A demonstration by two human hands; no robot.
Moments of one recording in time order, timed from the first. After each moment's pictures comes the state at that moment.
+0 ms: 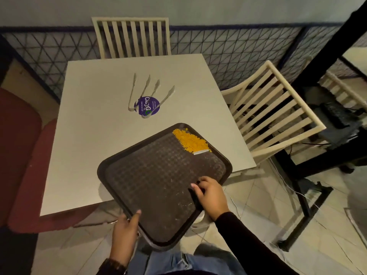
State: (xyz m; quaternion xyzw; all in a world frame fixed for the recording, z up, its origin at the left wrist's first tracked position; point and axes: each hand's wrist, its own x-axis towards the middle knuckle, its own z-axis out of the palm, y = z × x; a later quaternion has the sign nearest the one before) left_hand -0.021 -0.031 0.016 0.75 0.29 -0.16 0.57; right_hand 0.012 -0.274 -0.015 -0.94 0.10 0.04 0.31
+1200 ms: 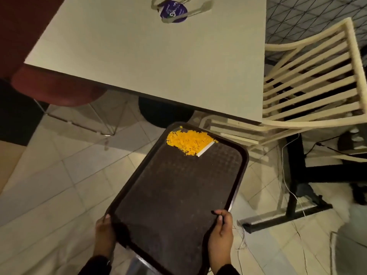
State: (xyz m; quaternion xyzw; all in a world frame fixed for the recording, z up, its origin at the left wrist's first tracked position) left_hand -0.326 -0.152 -0.170 0.59 0.57 -0.11 0.57; right_hand -0.264 -0.414 -0.094 -0.81 0.31 0.07 0.50
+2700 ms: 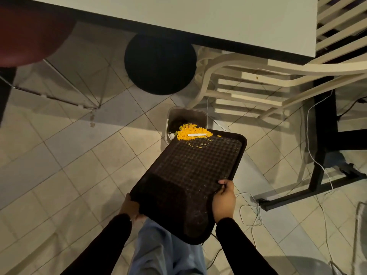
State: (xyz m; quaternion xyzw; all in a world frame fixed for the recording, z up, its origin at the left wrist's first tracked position) left_hand -0.290 -0.200 -0.377 0.52 0.57 -0.34 0.53; right_hand -0.222 -0.449 -0.290 -0.82 0.35 0.17 0.41
